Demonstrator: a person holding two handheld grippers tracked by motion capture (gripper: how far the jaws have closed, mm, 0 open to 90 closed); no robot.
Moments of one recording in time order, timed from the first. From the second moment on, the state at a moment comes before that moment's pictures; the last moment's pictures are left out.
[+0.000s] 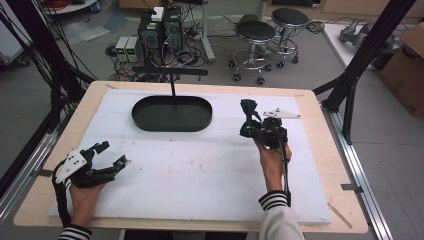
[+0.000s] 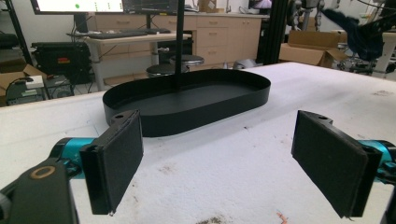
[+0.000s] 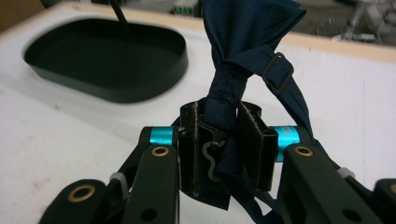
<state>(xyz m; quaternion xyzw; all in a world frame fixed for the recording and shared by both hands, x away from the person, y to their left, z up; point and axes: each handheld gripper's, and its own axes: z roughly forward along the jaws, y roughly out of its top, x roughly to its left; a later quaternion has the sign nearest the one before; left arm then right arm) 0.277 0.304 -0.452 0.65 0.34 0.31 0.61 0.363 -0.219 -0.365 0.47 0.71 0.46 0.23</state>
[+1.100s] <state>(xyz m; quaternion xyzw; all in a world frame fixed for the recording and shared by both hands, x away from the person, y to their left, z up) 0.278 0.305 -0.452 0.65 0.34 0.31 0.61 0.386 -0.155 -0.319 0.35 0.68 0.57 0.30</state>
